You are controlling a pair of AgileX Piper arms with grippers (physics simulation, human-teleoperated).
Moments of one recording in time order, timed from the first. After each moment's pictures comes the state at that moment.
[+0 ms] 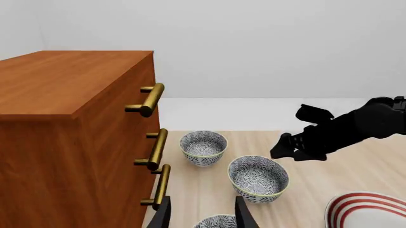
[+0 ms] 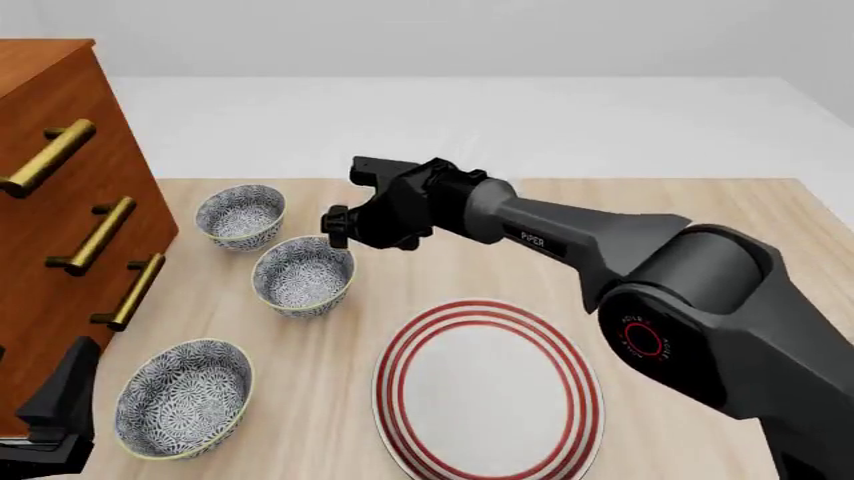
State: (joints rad) left arm 0.00 0.00 0.00 0.00 0.00; right arm 0.70 2.31 -1.90 0.52 0.49
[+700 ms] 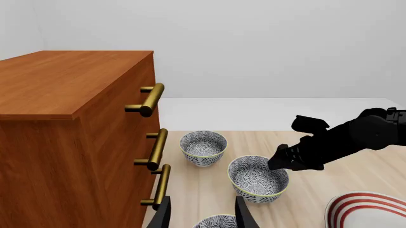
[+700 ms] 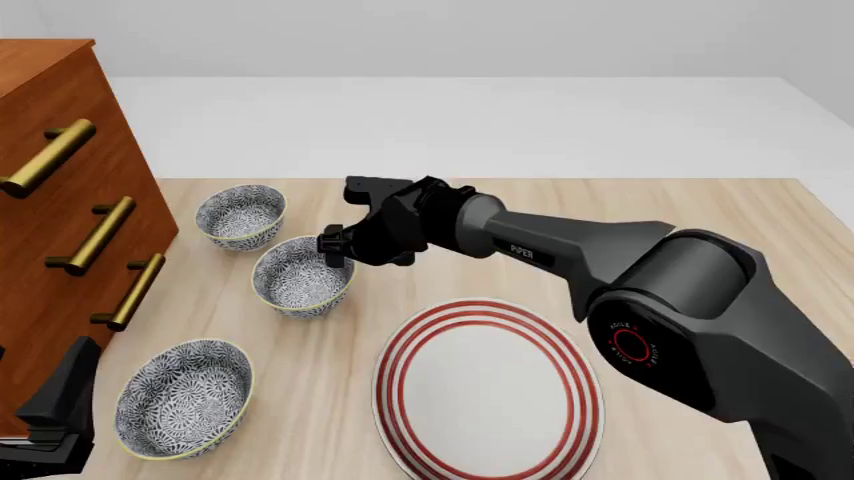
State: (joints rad) left arm 0.00 0.00 0.00 0.00 0.00; right arm 0.72 2.33 -1.87 0.49 0.48
